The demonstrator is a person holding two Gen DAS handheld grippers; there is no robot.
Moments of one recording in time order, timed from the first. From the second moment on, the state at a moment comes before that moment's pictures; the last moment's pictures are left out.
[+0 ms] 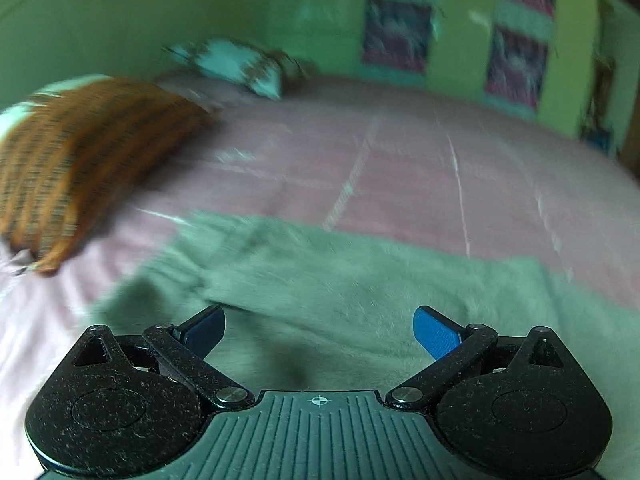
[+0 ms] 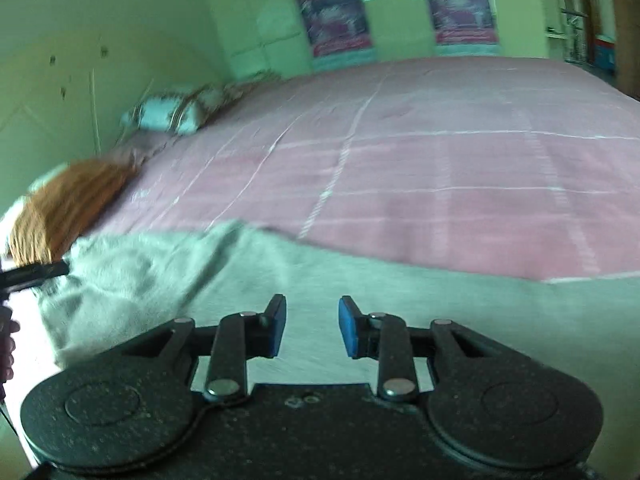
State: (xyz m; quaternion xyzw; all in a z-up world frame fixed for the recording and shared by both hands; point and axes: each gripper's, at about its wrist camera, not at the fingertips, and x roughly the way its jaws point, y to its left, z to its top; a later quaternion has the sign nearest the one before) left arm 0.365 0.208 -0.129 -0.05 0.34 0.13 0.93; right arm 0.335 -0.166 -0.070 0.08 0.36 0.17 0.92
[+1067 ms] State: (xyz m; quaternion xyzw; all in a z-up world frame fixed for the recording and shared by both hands) left arm 0.300 0.226 -0.140 -0.04 0.32 0.17 0.93; right arm 0.202 -0.444 -0.073 0.38 0.24 -0.09 0.89
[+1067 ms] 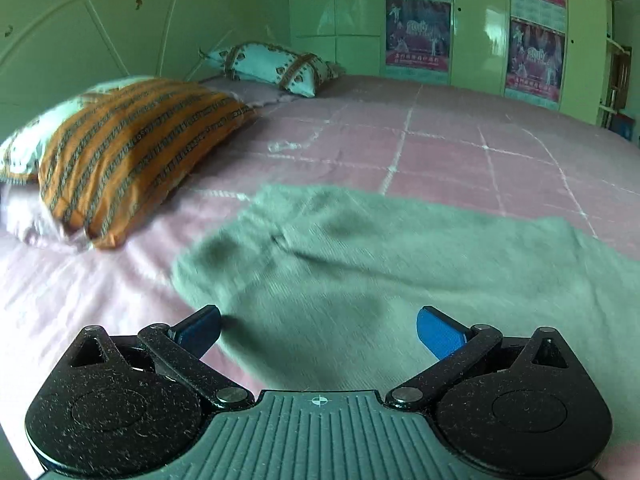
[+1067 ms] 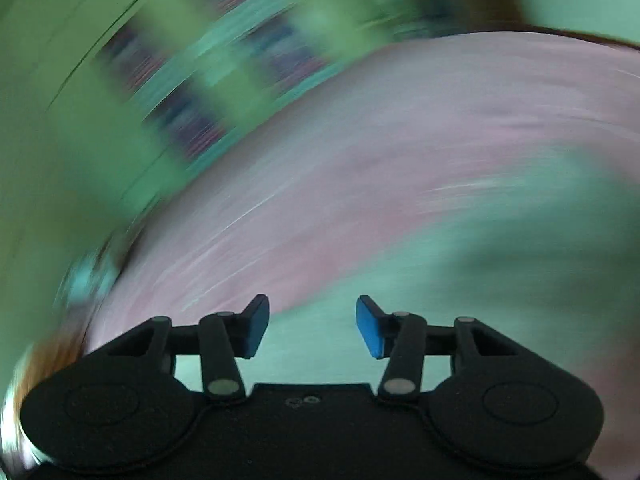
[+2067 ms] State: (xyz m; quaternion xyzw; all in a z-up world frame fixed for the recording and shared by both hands) left arm 0.274 0.147 -0.159 -0.10 0.37 0.17 0.91; right arm 0.153 -0.547 -0.129 0.53 0.24 -0.07 0.81
